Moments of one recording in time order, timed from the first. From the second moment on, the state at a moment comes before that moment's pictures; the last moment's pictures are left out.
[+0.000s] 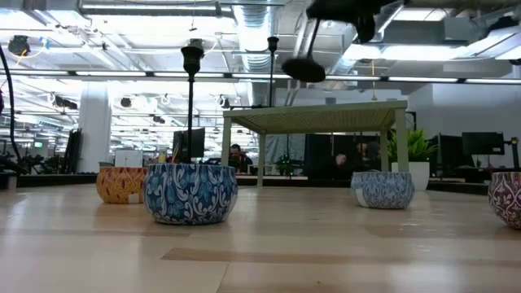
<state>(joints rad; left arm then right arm) -0.30 1.01 1.68 -0.67 -0.45 -0.09 0.13 1.16 0.82 0.15 0.46 0.17</state>
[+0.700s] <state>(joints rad) -0.30 1.01 1.68 -0.67 -0.46 -0.09 -0.24 1.56 1.31 -0.13 0.25 0.00</state>
